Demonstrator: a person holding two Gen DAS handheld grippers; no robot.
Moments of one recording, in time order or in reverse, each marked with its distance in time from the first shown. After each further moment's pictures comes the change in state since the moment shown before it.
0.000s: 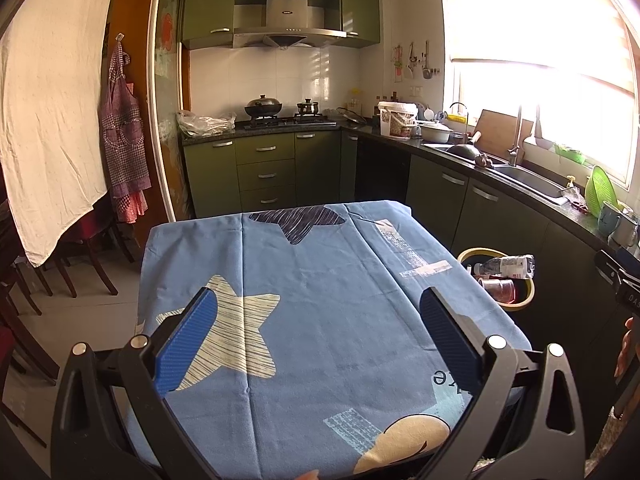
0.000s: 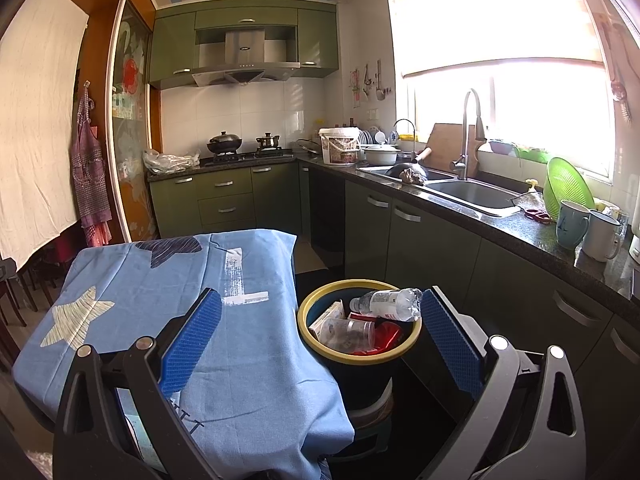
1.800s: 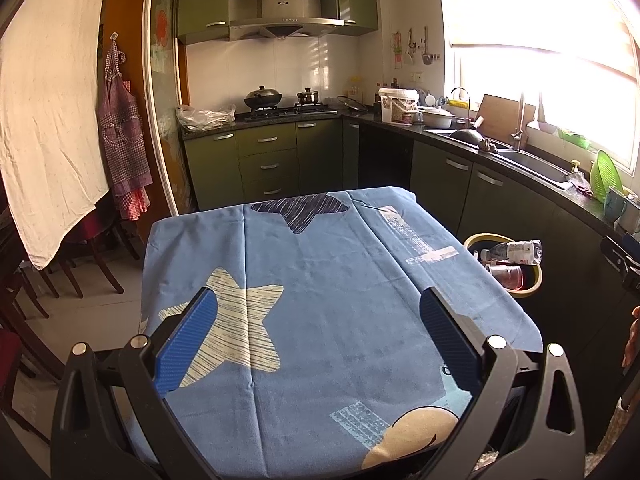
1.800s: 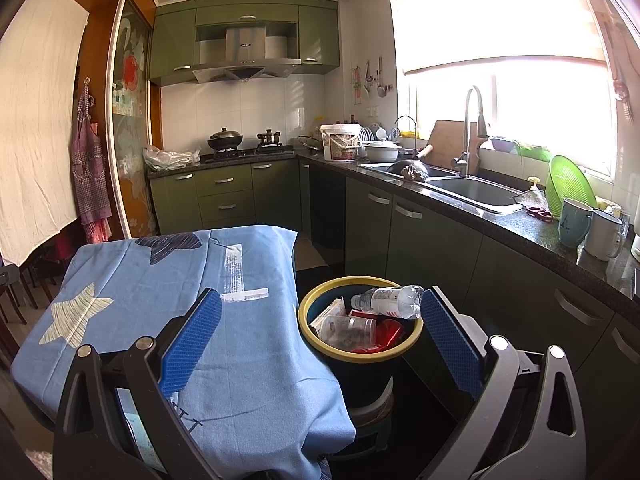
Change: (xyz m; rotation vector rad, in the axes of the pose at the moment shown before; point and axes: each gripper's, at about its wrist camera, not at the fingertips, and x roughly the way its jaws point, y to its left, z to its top) left arm 0.011 0.002 0.001 0.028 0.049 0.017; right arm 0.003 0.002 -0.004 0.000 0.009 -0.003
